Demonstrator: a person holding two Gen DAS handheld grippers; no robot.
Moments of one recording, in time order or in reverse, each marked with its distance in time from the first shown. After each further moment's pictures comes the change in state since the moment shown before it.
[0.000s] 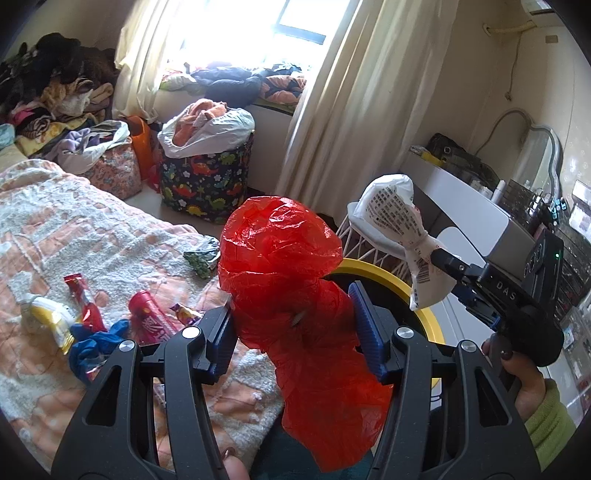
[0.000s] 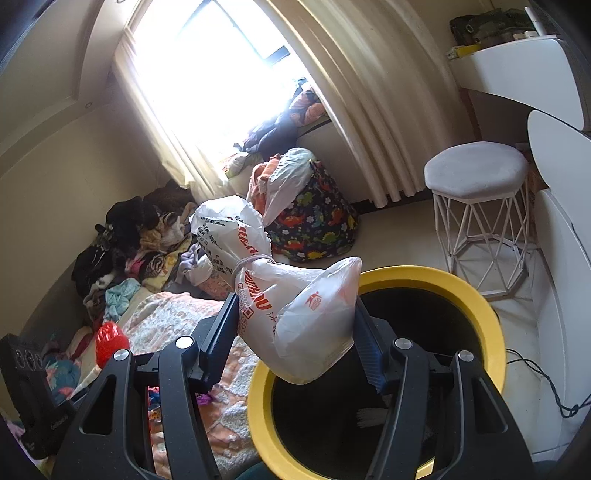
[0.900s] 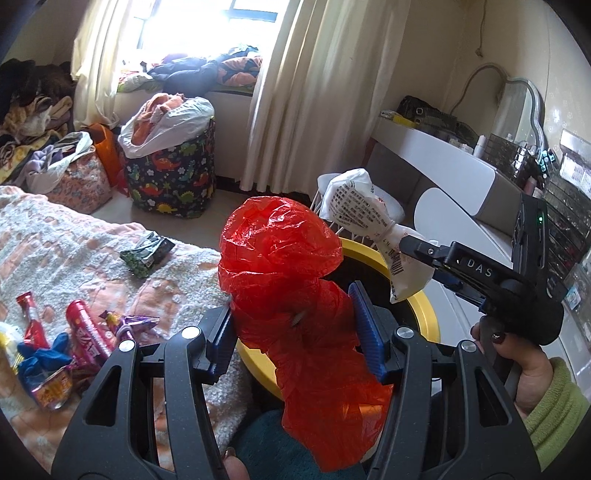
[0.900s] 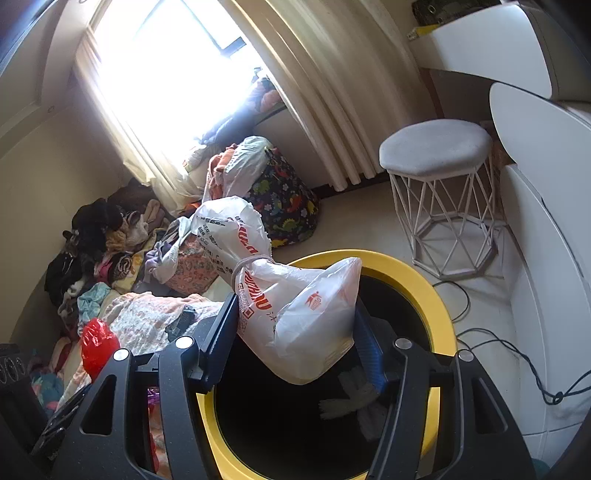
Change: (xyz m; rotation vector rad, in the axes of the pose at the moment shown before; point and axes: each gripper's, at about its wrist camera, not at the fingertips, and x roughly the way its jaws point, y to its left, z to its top) left arm 0.054 -0.051 -0.015 0.137 0.073 -0.057; right arm 0.013 -0.036 -0.007 0.076 0.059 -0.135
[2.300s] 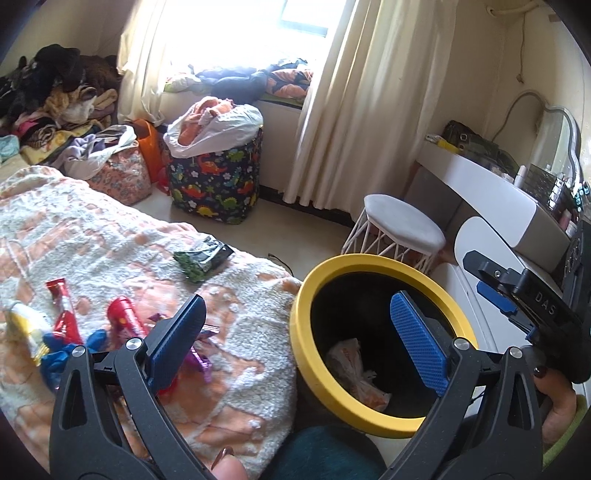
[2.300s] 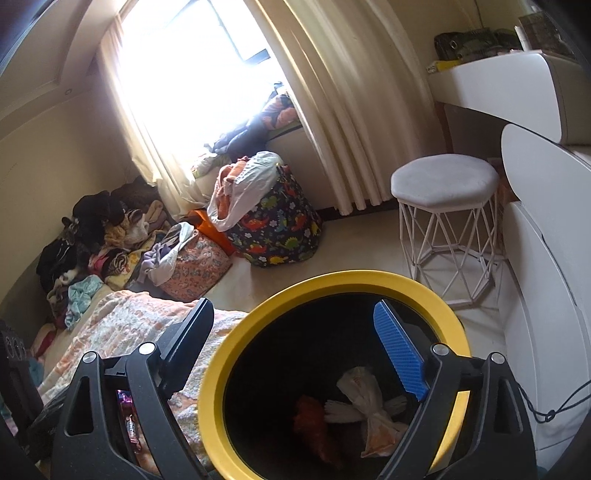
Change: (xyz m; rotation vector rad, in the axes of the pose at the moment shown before) left arm -0.012 0.042 0.001 -0.106 -0.067 0.142; right arm -0.003 0.034 -0.007 -0.118 -0.093 -0.018
